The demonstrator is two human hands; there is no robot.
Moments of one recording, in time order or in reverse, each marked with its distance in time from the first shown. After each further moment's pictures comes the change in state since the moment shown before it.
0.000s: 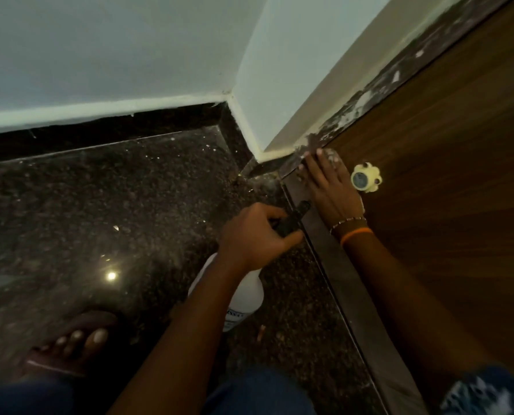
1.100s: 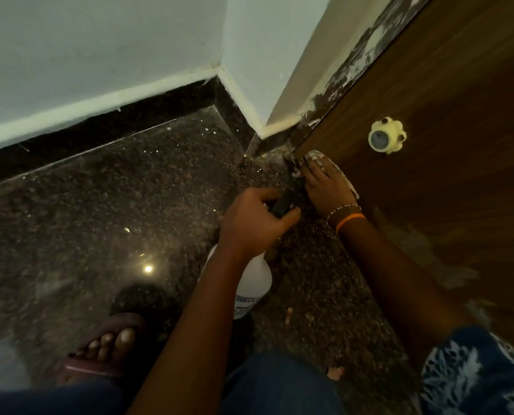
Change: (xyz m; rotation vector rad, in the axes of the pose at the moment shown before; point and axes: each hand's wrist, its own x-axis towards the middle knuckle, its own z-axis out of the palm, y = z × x) left_hand 0.012 -0.028 0.002 -0.073 0.031 -0.046; right_hand 0.005 -0.067 0.054 -0.033 -0.153 -0.216
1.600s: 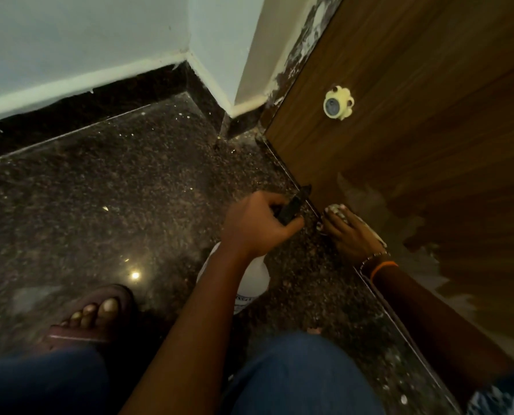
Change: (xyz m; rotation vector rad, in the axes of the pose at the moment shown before) left_hand -0.053 0.012 0.045 0.242 -0.130 0.115; right_hand -0.181 -0.042 0.054 -0.180 0.115 -0.092
